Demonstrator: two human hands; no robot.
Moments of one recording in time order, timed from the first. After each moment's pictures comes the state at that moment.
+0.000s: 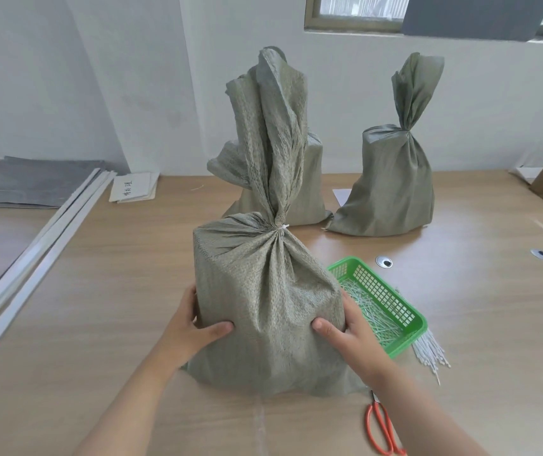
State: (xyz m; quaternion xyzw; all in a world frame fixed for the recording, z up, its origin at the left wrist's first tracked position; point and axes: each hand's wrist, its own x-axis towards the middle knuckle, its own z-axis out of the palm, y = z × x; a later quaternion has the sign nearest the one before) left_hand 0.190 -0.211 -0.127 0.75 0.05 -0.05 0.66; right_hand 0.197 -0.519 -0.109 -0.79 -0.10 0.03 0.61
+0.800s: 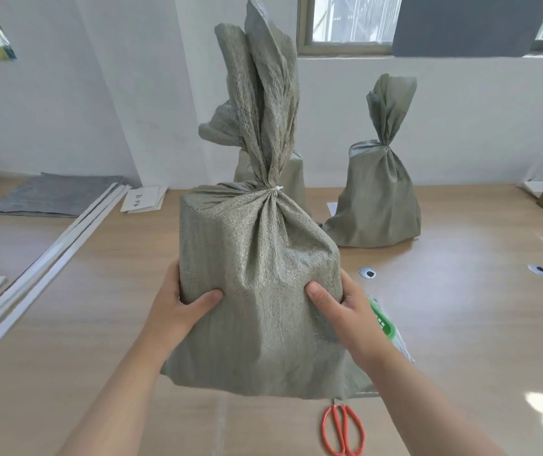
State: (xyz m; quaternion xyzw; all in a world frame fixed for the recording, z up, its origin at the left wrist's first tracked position) left_hand 0.155 -0.317 -0.043 0.77 0.09 0.11 0.63; right_hand 0.177 -0.591 -0.029 -0.68 -0.14 0.03 0.72
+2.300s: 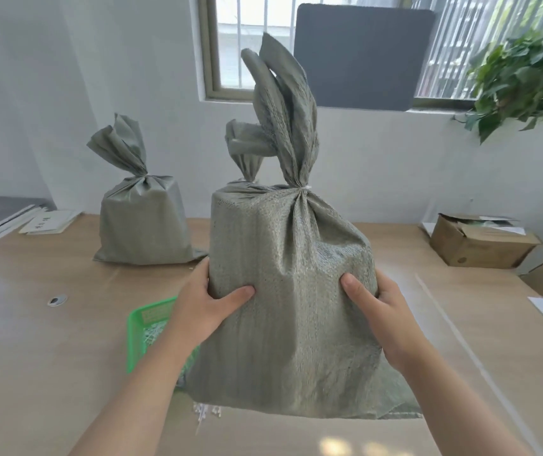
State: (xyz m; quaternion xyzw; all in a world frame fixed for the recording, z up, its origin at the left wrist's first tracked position) left_hand 0.245 -0.812 0.005 0.78 0.04 0.14 0.61; right_hand 0.253 -1.092 0.038 -0.71 -0.11 0.01 0.70
